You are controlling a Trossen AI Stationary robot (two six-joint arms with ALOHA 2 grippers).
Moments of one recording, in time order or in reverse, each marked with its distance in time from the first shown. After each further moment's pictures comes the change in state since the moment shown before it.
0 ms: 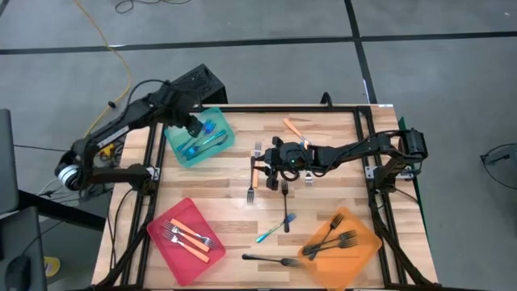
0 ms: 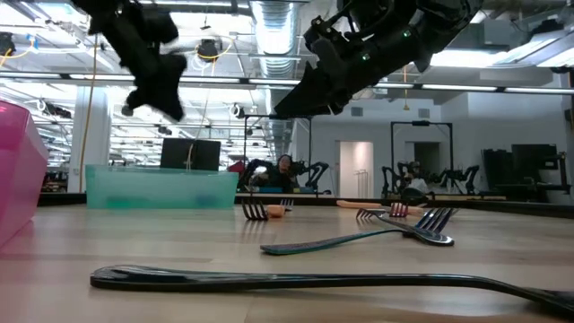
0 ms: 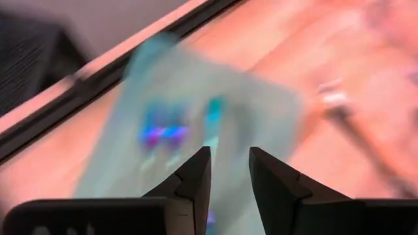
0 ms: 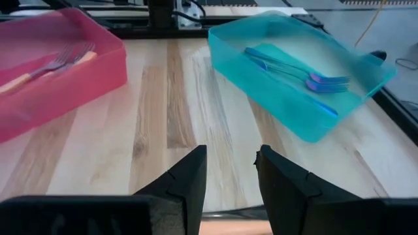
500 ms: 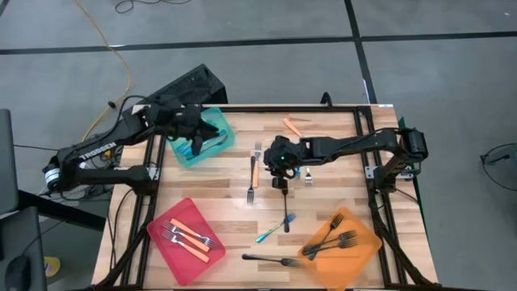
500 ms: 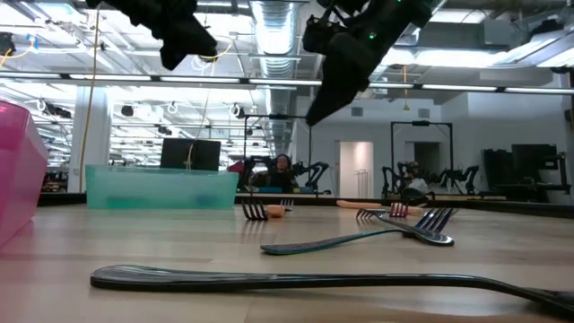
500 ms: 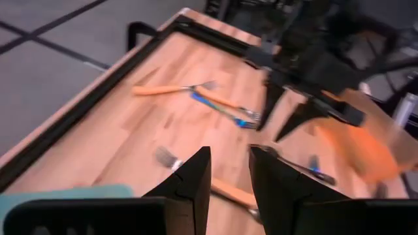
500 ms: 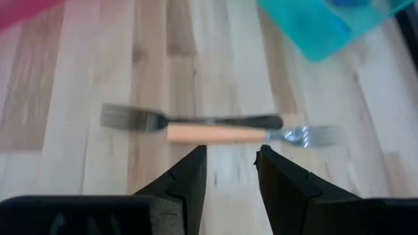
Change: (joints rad) left arm -0.370 -0.151 0.001 0.259 0.105 -0.078; right arm 0.014 -0.003 0.280 -0.712 0.000 -0.030
